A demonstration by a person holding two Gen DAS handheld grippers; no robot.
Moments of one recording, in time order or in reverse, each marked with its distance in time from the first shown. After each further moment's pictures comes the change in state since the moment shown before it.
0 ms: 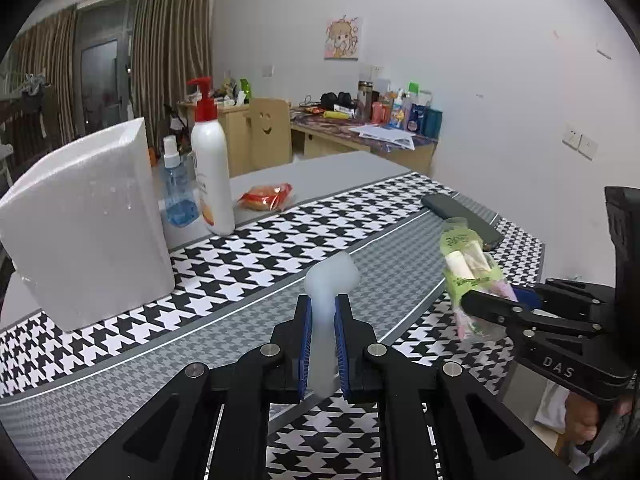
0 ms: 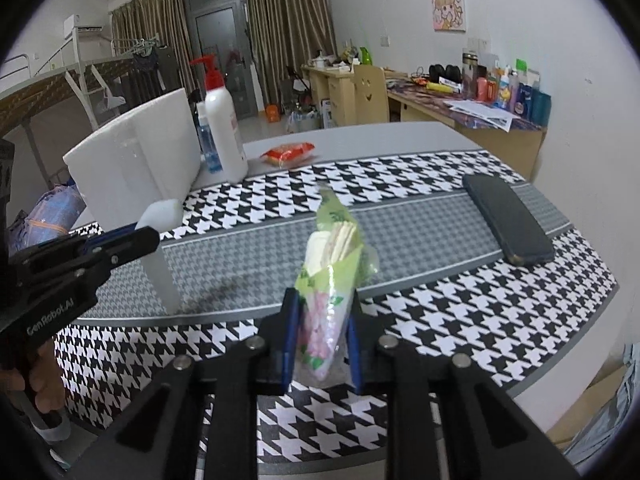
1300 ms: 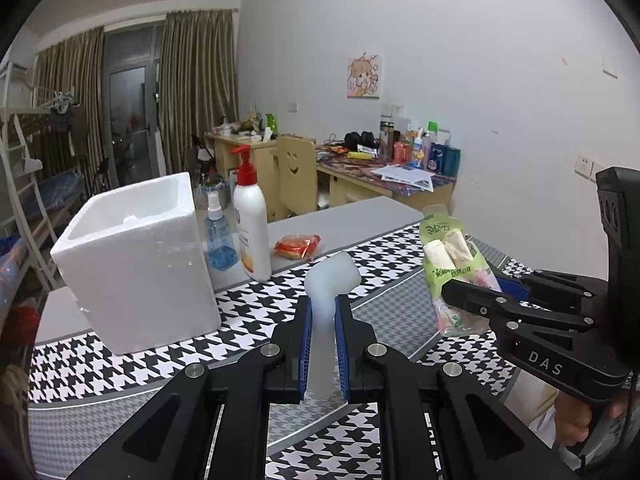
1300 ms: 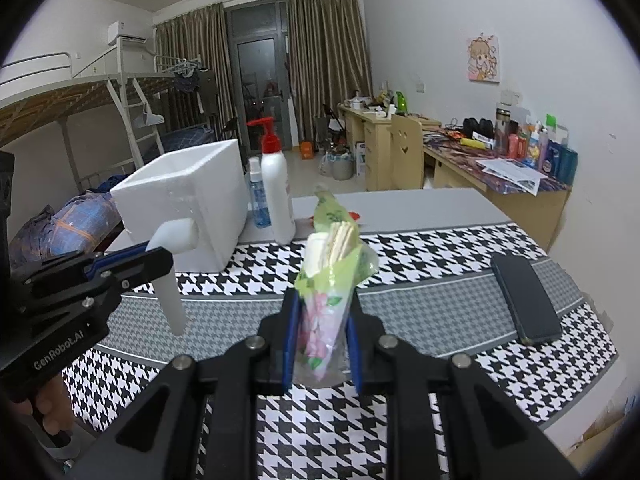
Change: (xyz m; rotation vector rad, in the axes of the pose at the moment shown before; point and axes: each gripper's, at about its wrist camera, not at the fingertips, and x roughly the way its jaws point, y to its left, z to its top) left arm -0.057 0.003 0.025 -0.016 -0.127 0.104; right arm -0.026 0.031 0.038 -0.105 -0.144 0.087
